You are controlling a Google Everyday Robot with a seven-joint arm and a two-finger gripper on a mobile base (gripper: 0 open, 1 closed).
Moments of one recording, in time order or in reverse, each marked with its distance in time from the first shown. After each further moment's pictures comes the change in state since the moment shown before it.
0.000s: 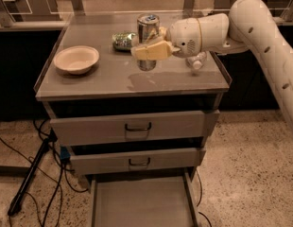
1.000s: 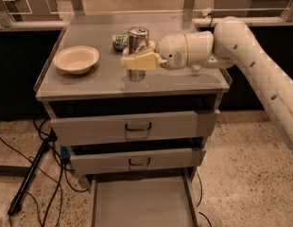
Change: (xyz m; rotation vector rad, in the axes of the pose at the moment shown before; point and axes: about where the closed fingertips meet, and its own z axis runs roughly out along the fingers) arm 0.025 0.001 0.034 -0.012 -0.059 0.130
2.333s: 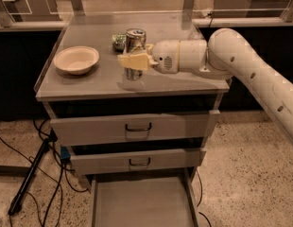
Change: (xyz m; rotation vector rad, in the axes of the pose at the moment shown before) arm 0.009 -0.029 0.008 0.246 -0.022 0.081
